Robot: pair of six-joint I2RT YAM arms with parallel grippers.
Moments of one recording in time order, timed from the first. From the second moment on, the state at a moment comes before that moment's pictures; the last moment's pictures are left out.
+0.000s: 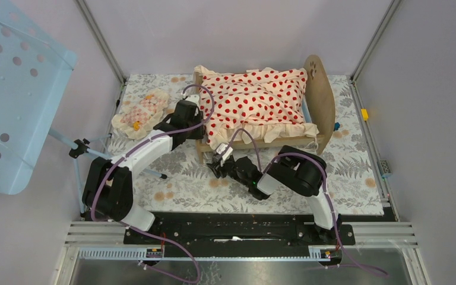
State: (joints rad) left arm -0.44 1.49 1.02 -0.29 -0.09 -0.32; right arm 1.00 2.09 0.70 1.25 0.06 -0.05
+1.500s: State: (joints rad) left arm -0.40 1.52 1.05 -0.27 -0.06 -0.31; right arm 0.99 2.28 0.90 1.29 -0.07 0.08
